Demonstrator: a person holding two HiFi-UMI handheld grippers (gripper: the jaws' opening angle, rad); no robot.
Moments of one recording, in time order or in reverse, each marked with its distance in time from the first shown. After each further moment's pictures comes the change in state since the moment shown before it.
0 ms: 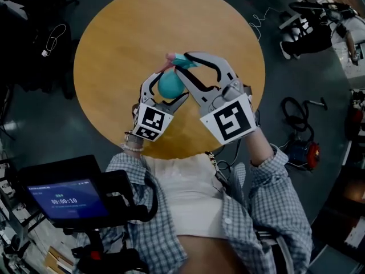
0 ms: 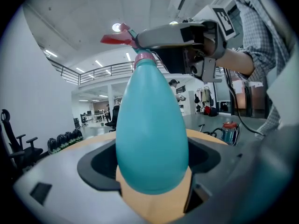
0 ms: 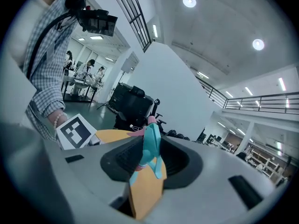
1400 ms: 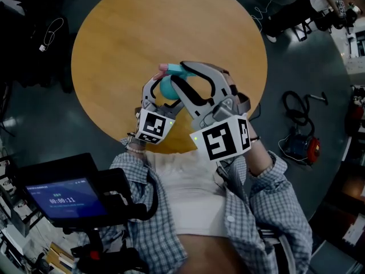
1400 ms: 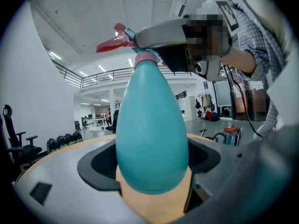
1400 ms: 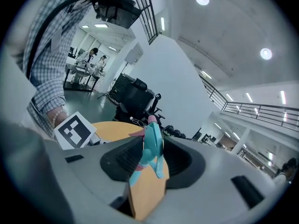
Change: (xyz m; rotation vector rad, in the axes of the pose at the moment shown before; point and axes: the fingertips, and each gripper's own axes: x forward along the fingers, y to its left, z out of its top) left arm -0.015 -0.024 -0.001 -0.012 -0.080 0.015; right arm -0.015 0.035 0.006 -0.084 0.098 -0.046
